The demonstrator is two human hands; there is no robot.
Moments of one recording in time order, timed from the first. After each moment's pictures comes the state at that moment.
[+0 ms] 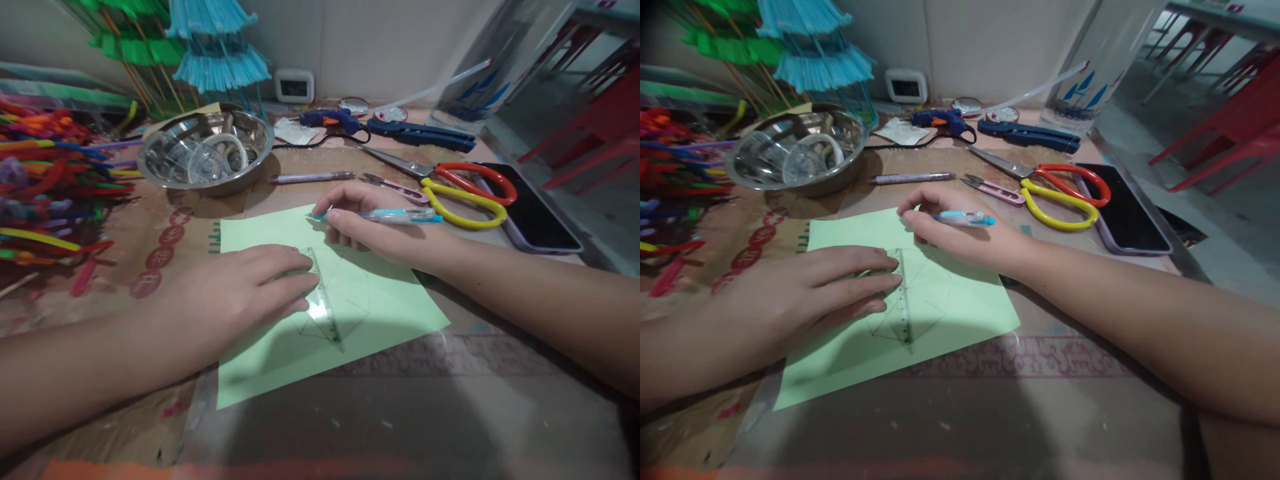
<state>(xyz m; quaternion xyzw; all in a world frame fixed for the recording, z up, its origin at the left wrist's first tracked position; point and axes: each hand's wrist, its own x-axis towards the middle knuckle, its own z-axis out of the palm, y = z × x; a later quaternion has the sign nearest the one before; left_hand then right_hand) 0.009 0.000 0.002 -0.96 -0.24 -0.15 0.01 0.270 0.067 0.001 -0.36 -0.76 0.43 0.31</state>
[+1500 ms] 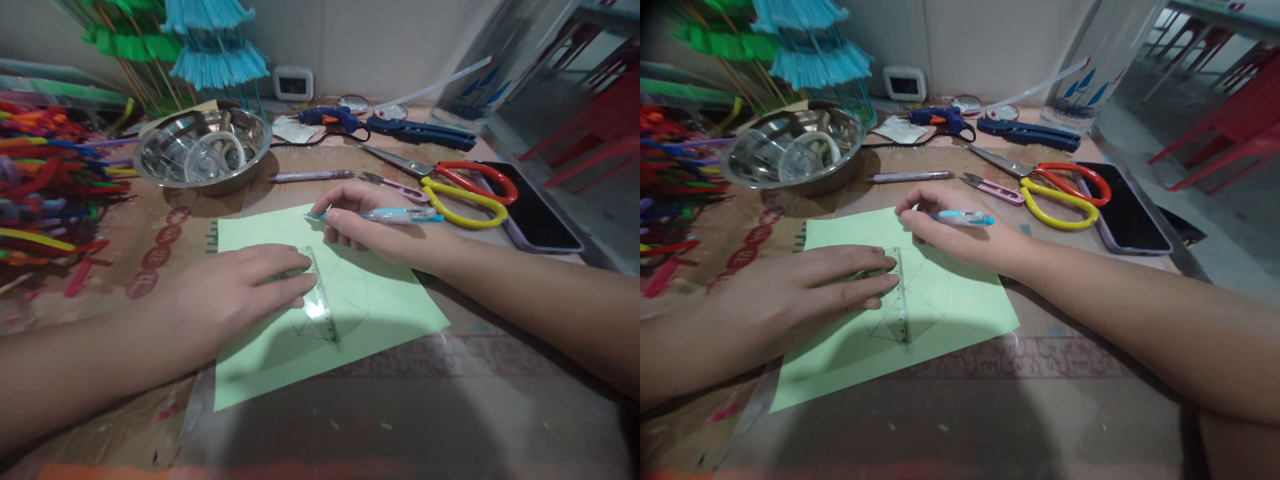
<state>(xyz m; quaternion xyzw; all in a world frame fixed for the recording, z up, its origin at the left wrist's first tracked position) 0.002 0.003 0.000 -0.96 -0.23 -0.15 0.00 0.269 0.066 0.003 -0.37 -0.76 0.44 0.31</state>
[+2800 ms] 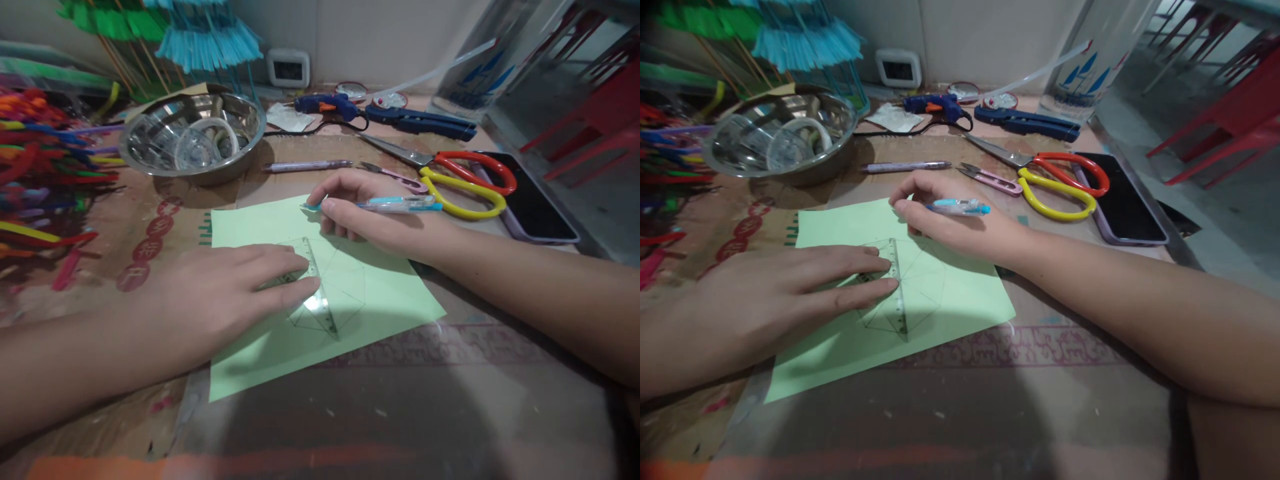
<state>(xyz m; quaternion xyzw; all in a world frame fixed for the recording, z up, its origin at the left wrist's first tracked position) 0.007 -0.002 0.016 -0.97 -0.21 -0.11 0.06 0.271 0.067 0.000 -0.36 -0.75 0.46 0.31</state>
